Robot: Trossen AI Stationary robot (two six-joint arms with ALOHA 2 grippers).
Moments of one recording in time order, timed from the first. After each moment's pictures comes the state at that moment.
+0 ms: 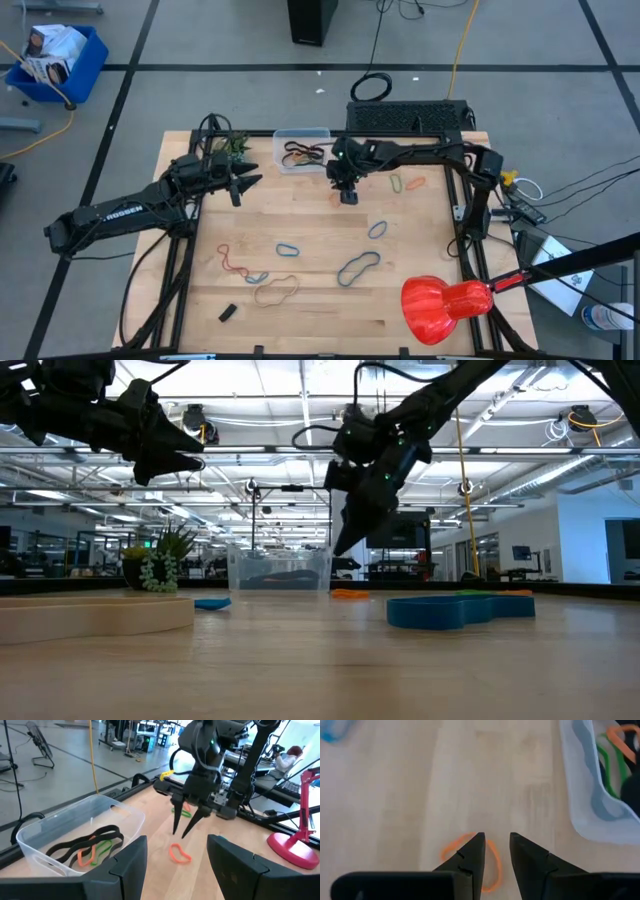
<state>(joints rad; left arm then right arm) 0.50 0.56 0.29 0.12 0.18 -0.24 -0.39 1.87 1.26 -0.39 -0.24 -0.38</state>
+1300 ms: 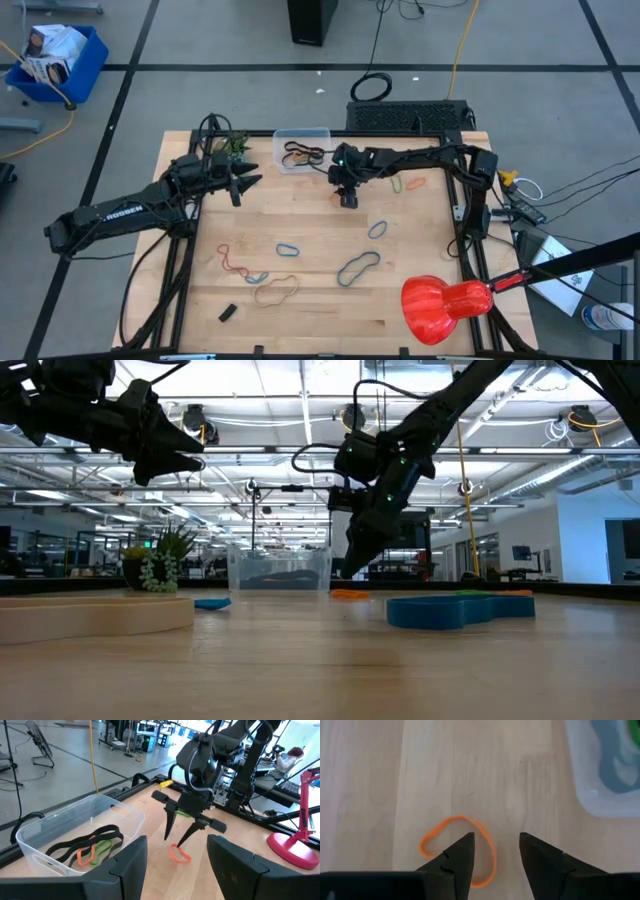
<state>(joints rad) 0.50 0.56 0.29 0.12 0.18 -0.24 -0.38 1.91 1.17 -0.29 -0.16 -0.35</state>
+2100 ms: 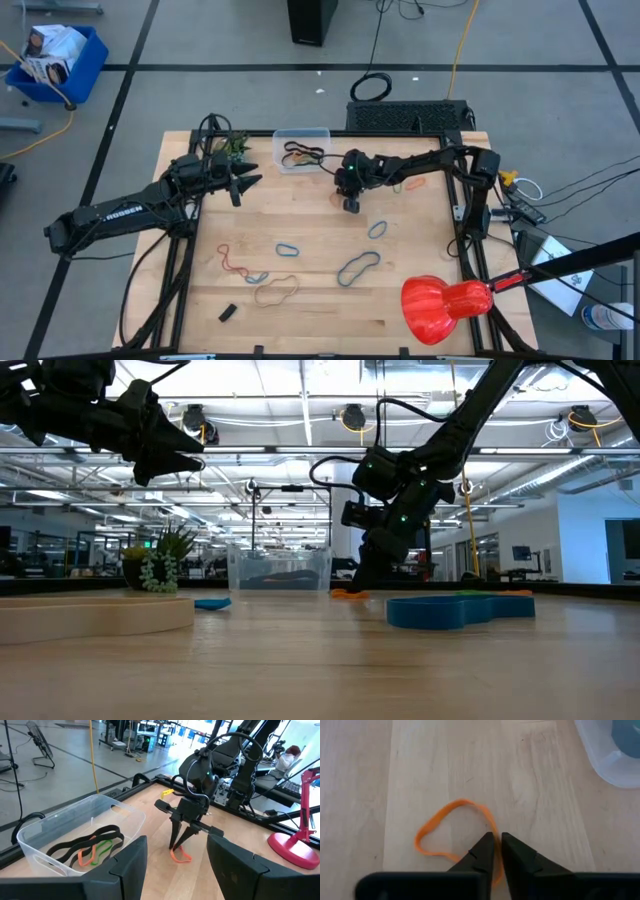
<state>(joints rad) 0.50 0.56 0.29 0.12 0.18 -0.24 -0.39 1.90 0.97 -0.04 -0.16 -0.25</state>
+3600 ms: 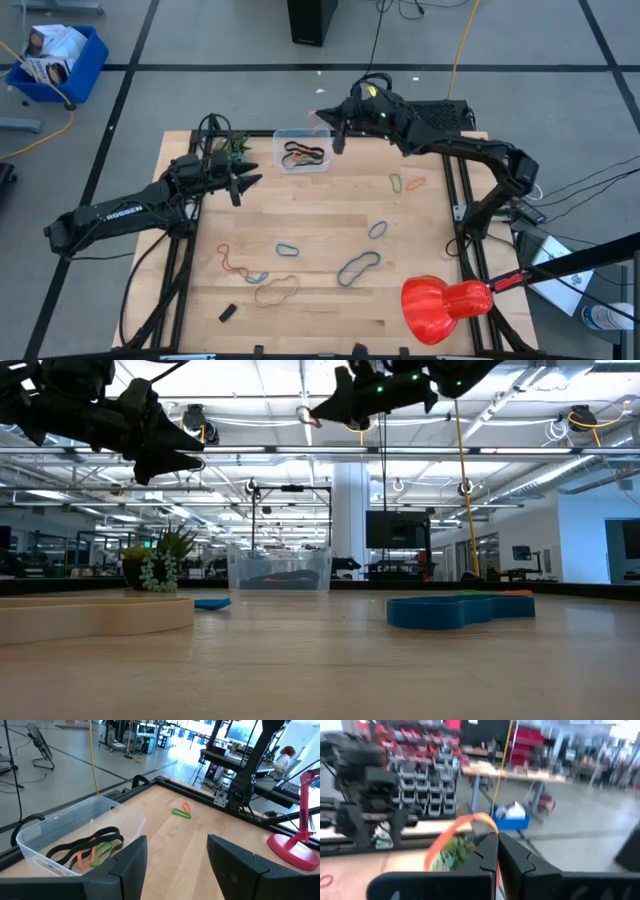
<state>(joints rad) 0.50 0.56 0.29 0.13 0.18 -0.24 -0.48 1.61 1.28 0.27 -0.16 -0.15</state>
